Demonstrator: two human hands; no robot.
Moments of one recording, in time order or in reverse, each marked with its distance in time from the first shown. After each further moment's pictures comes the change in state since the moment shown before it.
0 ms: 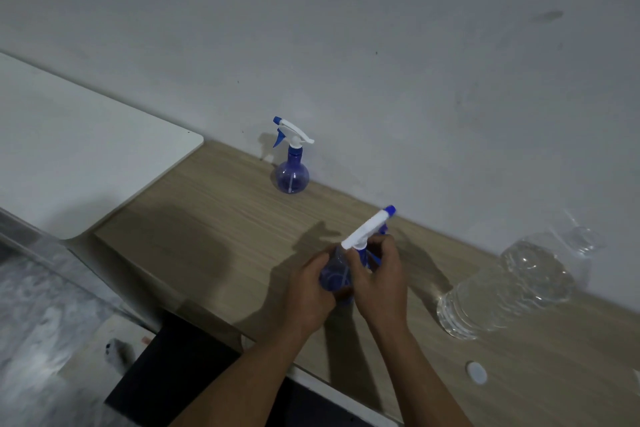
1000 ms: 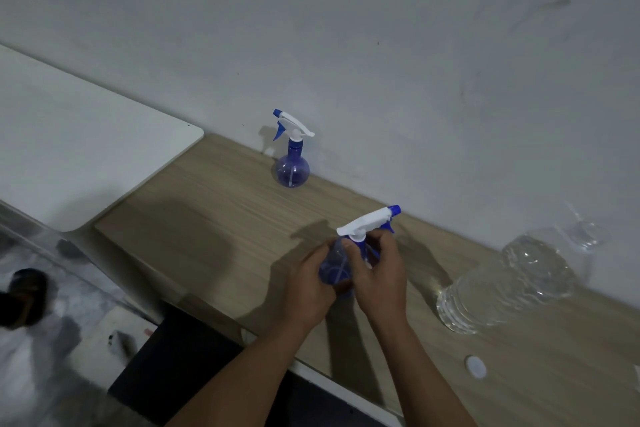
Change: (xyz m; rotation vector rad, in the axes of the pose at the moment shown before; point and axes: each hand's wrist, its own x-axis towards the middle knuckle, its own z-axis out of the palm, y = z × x) left_hand -0.007 0.010 0.002 0.047 0.064 0.059; right_hand -0.001 0.001 -0.002 0.071 -0.036 0.012
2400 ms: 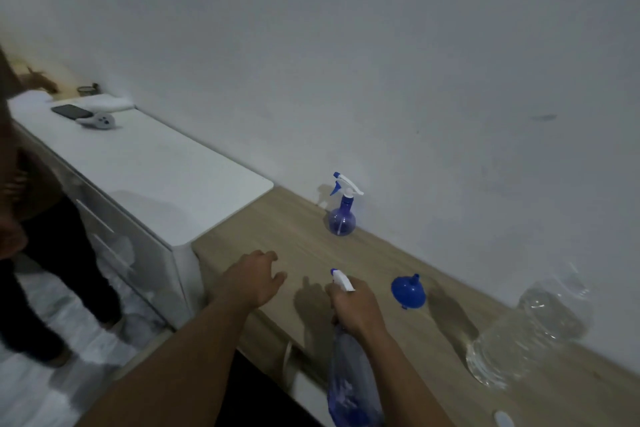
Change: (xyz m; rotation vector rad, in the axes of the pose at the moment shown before) left_hand -0.022 0.025 -0.198 0.995 0.115 -0.126; right_hand -0.044 -0.067 0.059 -0.303 -0.421 0.310
